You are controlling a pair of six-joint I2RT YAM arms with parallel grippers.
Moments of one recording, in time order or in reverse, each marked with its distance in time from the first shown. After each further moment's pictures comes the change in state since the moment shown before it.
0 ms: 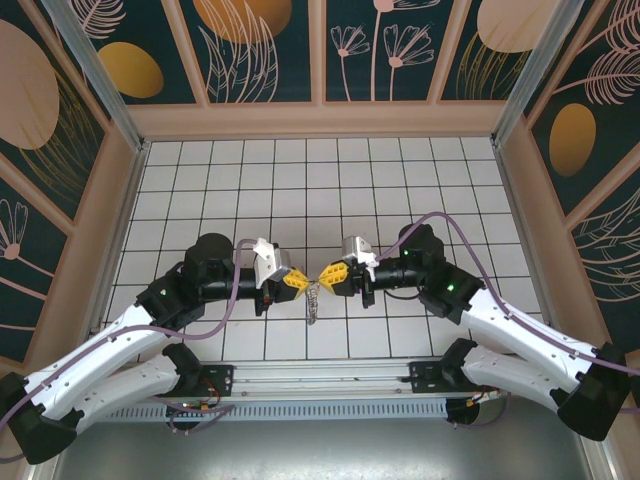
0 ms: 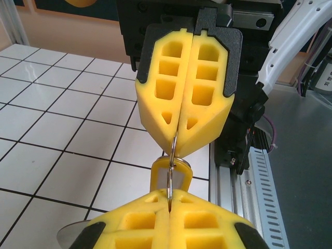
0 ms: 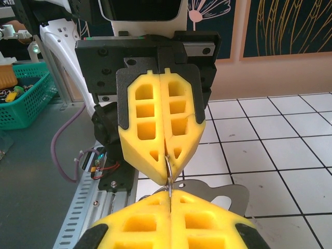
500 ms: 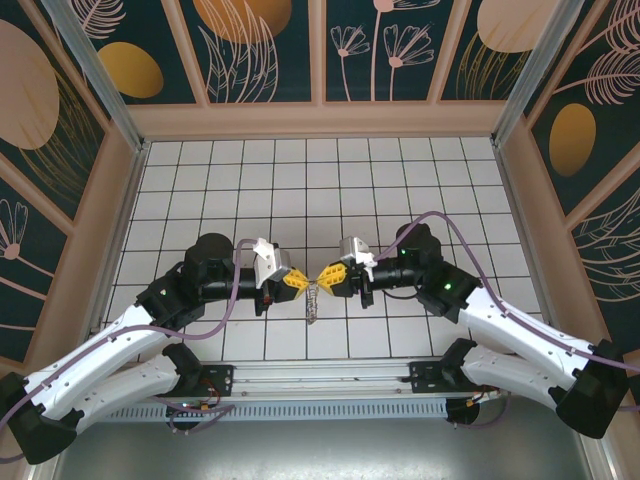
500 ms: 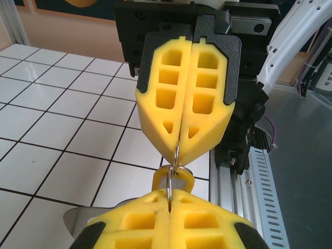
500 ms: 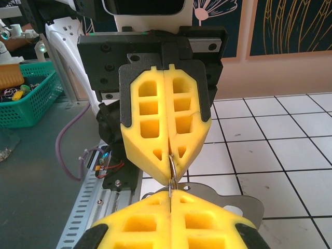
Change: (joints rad) left arm 0.000 0.000 0.000 0.000 0.000 0.000; right arm -0.001 0.019 -0.003 0.014 -0.024 0.000
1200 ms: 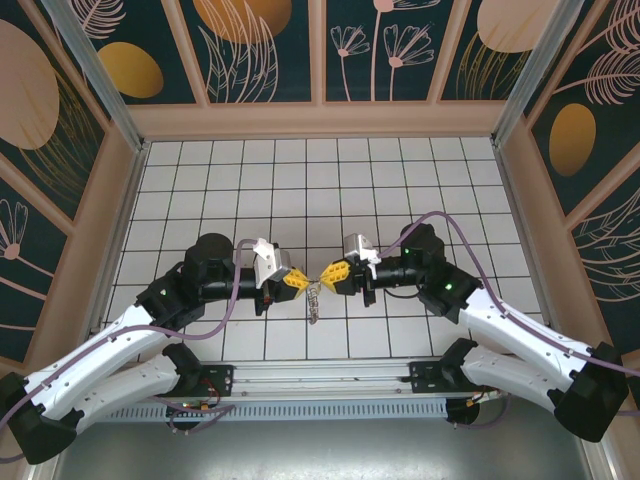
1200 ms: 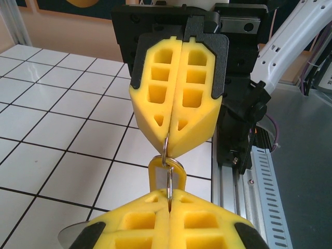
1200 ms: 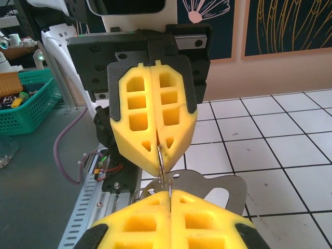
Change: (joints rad) left arm 0.000 0.000 0.000 -0.001 -0.007 0.007; right arm -0.037 -0.007 -0.032 0.046 -0.033 0.041
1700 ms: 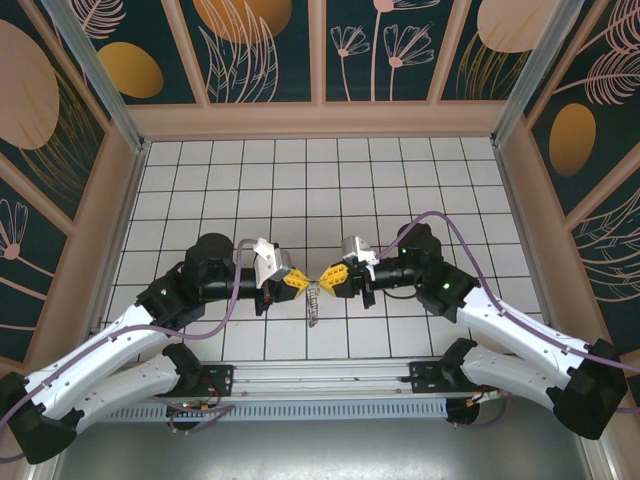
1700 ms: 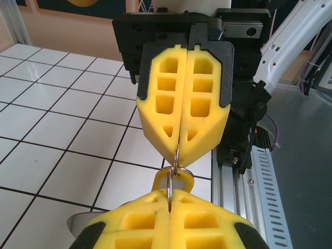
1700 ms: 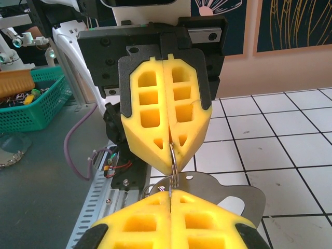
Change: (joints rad) left arm 0.000 0.003 0.000 0.000 0.000 0.000; right arm 0.006 0.016 0.000 0.000 -0.030 0.001
